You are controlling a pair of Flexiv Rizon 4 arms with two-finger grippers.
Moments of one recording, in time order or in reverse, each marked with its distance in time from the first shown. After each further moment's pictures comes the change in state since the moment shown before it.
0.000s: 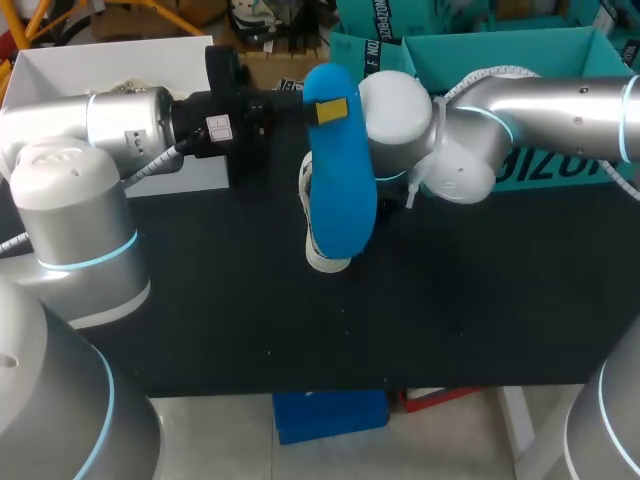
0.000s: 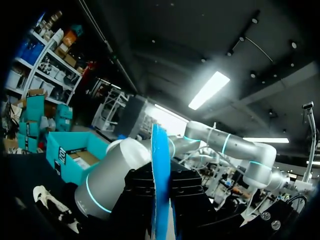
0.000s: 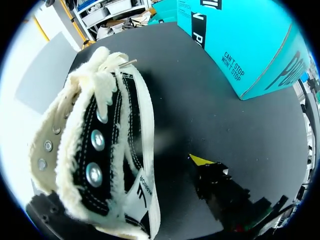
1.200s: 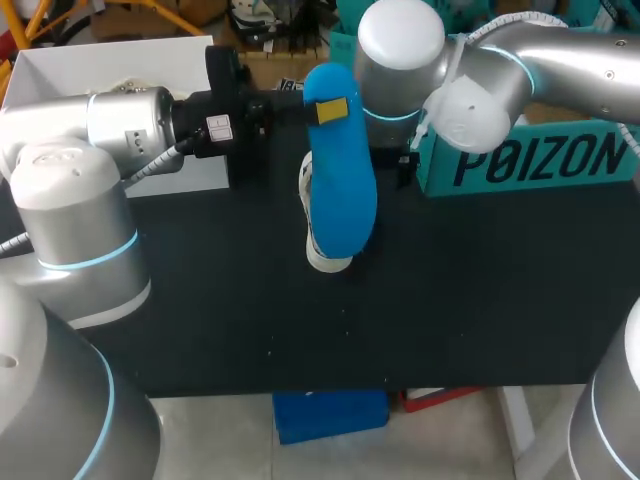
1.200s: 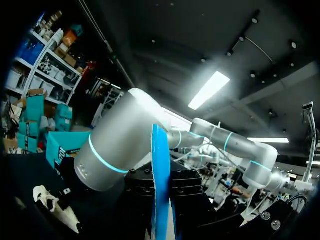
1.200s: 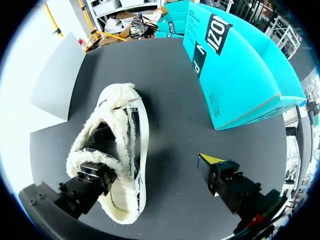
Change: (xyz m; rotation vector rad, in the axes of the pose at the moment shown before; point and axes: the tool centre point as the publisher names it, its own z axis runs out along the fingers) left arm 0.000 0.000 0.000 0.000 0.000 0.000; right arm -0.011 0.042 -0.068 0.051 -0.043 -0.140
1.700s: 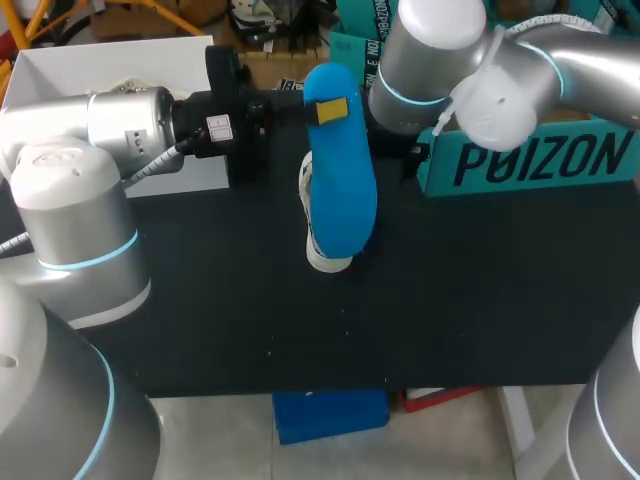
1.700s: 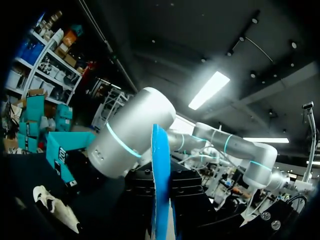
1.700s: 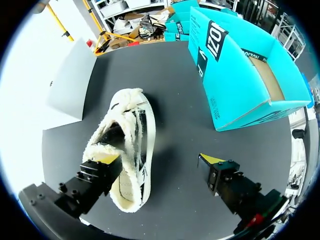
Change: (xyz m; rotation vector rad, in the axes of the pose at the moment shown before) left arm 0.000 0.000 0.000 0.000 0.000 0.000; right arm -0.001 0.002 -0.026 0.015 0.125 -0.014
